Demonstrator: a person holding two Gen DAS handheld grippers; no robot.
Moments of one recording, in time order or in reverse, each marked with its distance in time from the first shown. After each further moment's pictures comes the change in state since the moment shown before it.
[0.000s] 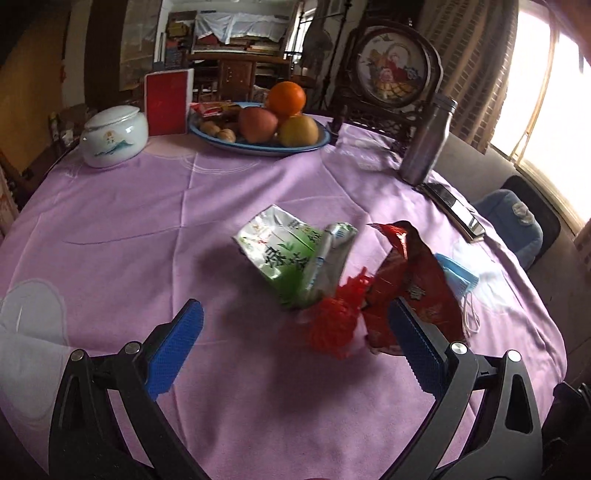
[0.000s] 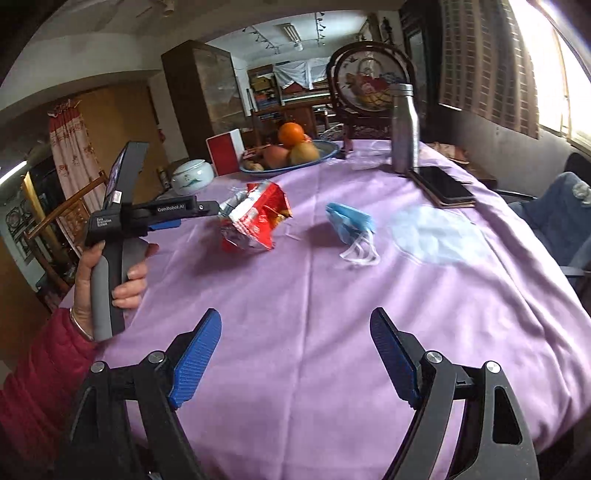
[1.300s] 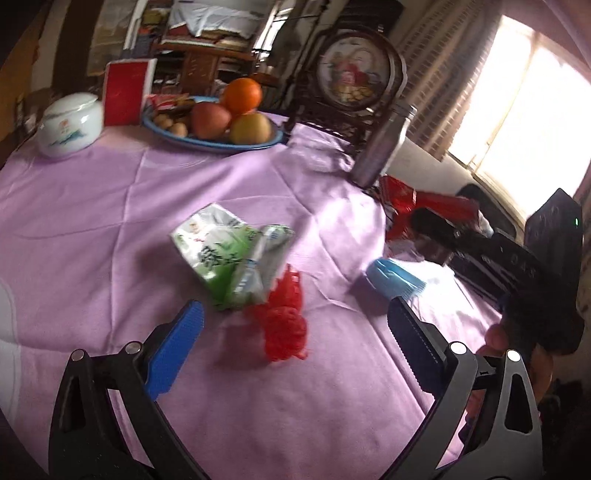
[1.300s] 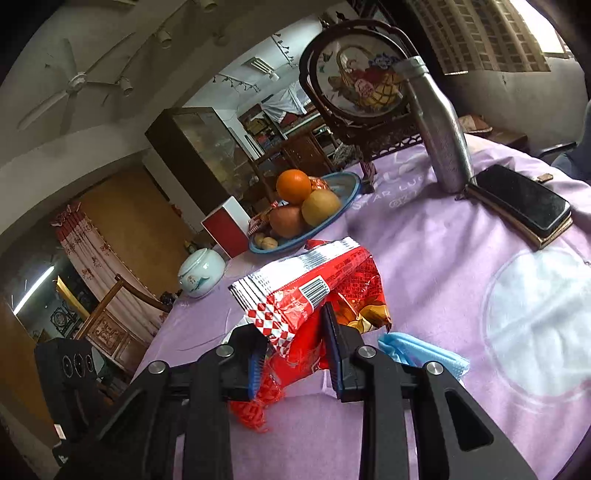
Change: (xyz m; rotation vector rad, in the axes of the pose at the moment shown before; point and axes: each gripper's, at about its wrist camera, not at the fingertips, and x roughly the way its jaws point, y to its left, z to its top) left arm 0.000 -0.030 -0.007 0.042 0.003 -0.224; right arm 0.139 -0.038 0.117 0.302 -0.156 0.206
